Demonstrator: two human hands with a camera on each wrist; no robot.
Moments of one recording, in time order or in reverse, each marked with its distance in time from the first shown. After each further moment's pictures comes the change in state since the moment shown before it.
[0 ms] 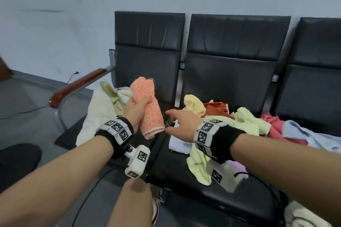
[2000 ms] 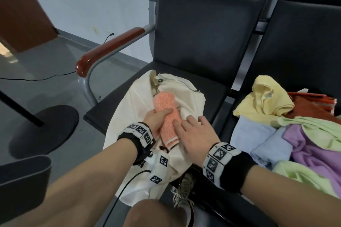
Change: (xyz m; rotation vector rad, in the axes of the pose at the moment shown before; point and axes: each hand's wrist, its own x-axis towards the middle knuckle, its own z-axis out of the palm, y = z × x) left_hand 0.188 -0.149 -0.101 0.020 0.044 -0.456; right_hand 0.197 0.013 0.197 -0.595 -0.103 -0.313
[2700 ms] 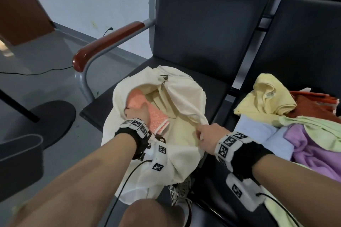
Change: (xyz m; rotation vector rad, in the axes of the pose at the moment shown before) left_hand 0.040 -0.006 -0.034 0.162 0.610 0.053; right_hand 0.004 0.035 0.001 0.396 -0.371 0.345
